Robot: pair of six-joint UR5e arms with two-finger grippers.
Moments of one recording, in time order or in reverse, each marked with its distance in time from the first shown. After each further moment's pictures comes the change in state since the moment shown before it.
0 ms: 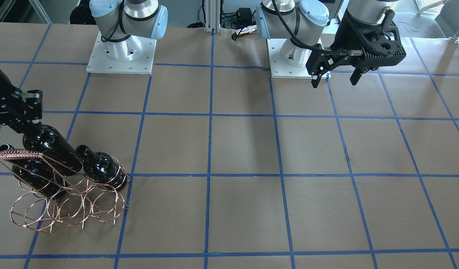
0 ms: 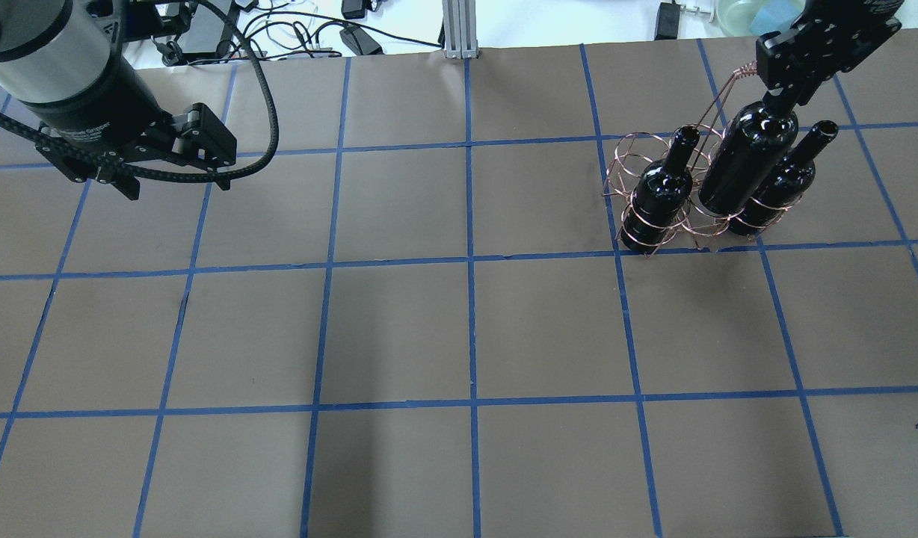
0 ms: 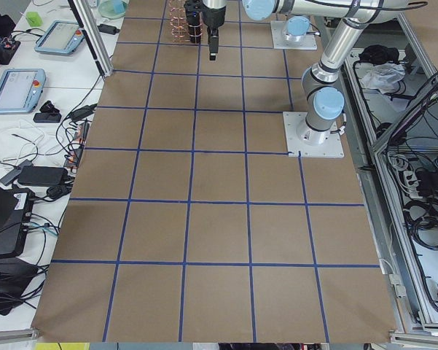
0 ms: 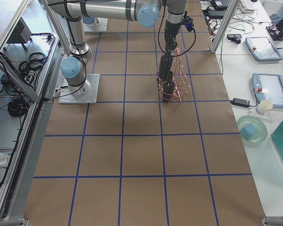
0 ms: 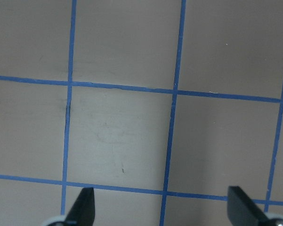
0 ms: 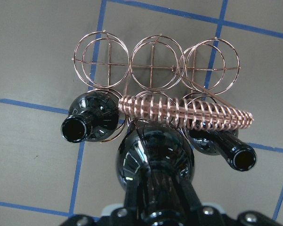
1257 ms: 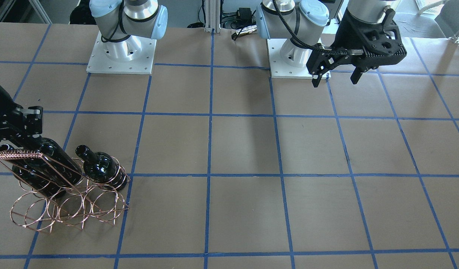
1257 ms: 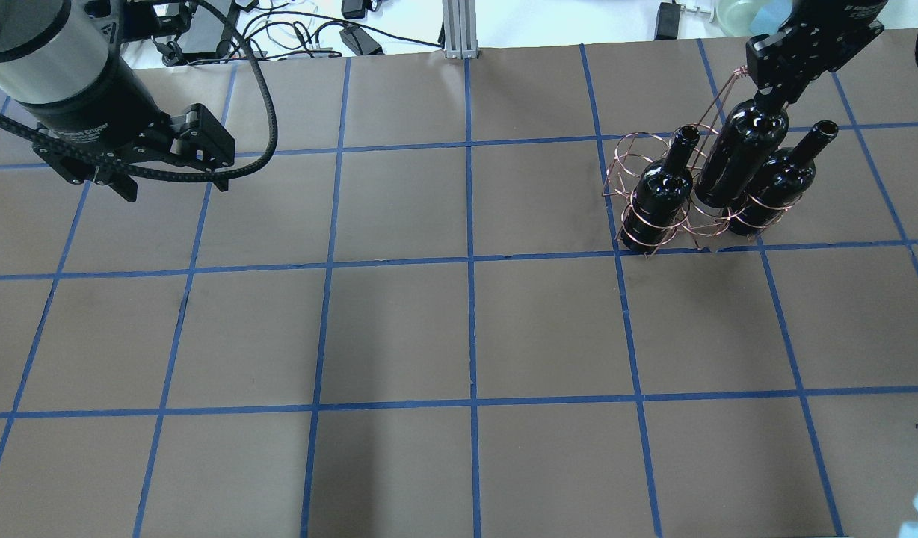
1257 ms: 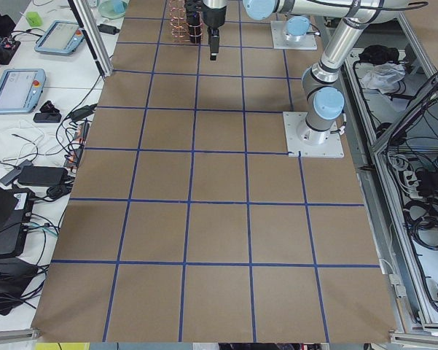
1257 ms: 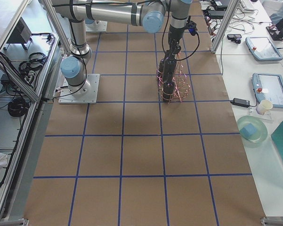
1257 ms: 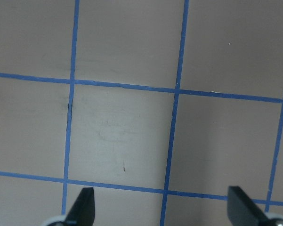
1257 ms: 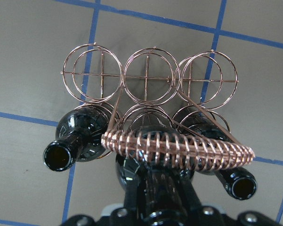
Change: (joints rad) left arm 0.000 0.003 0.000 -0.006 0.005 -0.009; right arm 0.001 0.037 0.008 -0.053 -0.007 0.002
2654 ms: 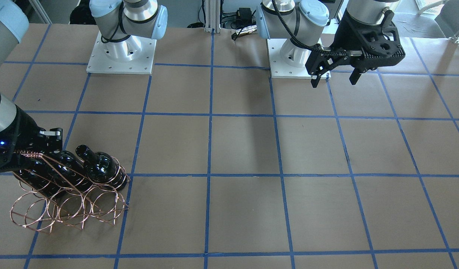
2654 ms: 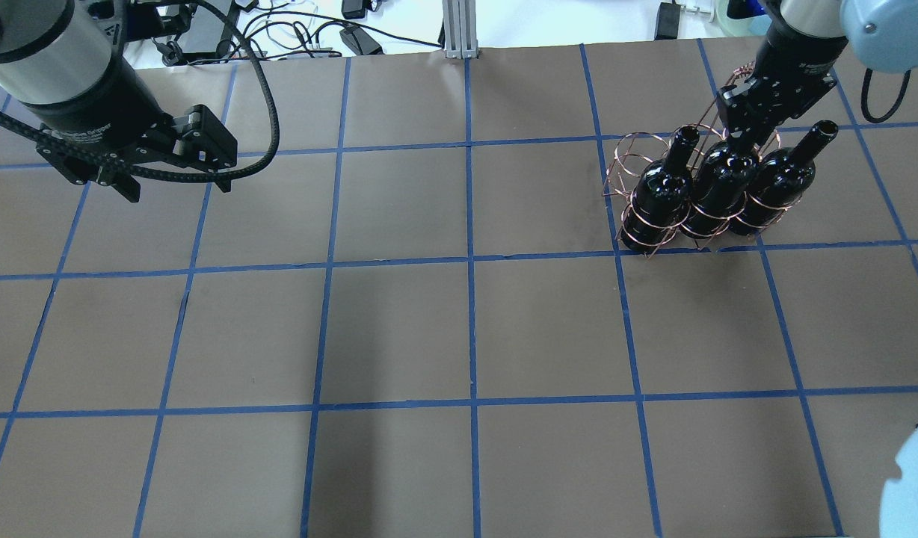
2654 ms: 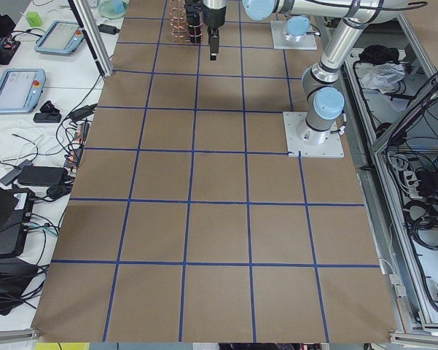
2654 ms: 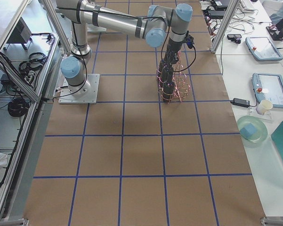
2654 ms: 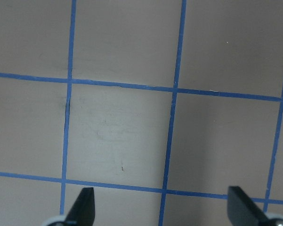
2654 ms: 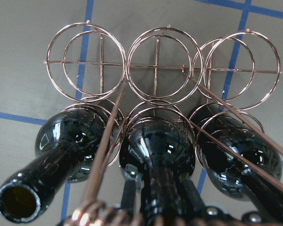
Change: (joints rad) left arm -0.001 -0.002 -0.001 -0.002 -0.004 0.004; right arm 0.001 0.048 0.123 -0.101 0.009 0.009
